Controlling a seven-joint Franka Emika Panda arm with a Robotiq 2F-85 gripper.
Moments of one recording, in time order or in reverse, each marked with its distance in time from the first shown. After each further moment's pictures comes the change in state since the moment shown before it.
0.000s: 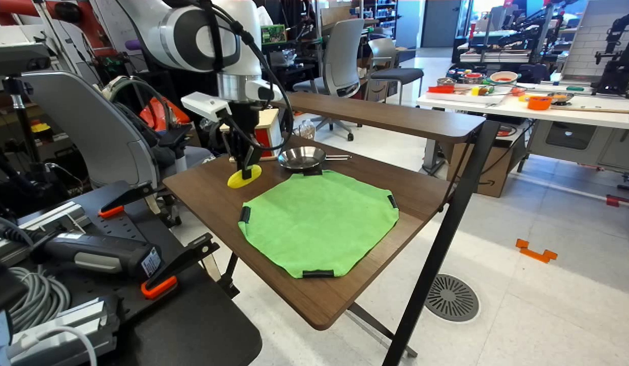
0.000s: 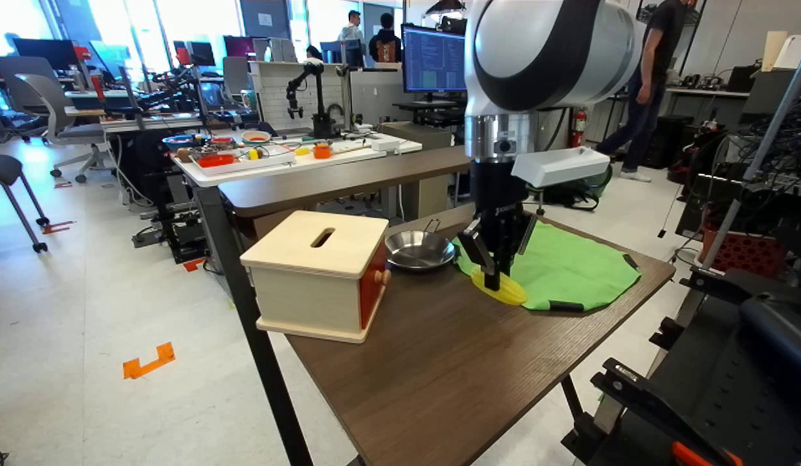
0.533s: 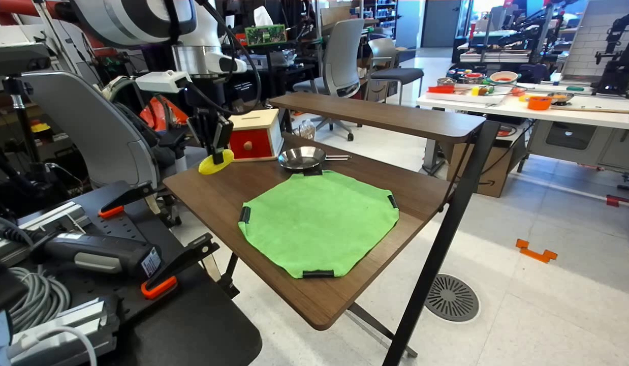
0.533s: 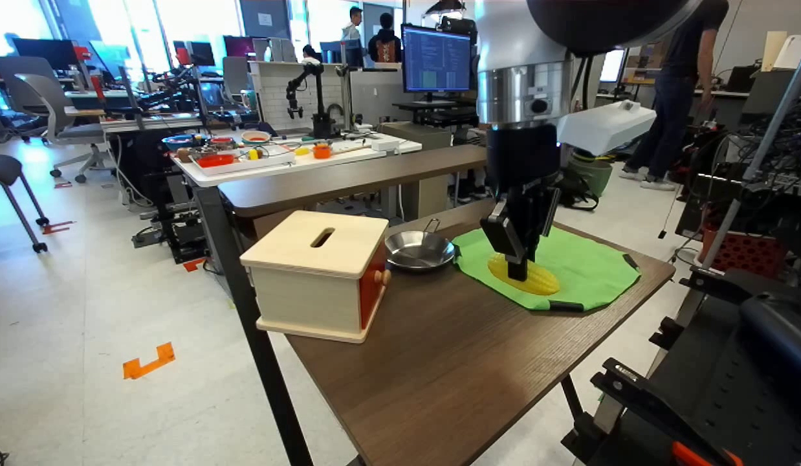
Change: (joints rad) arm 0.096 -0.212 -0.010 -0.197 -0.125 0.000 0.049
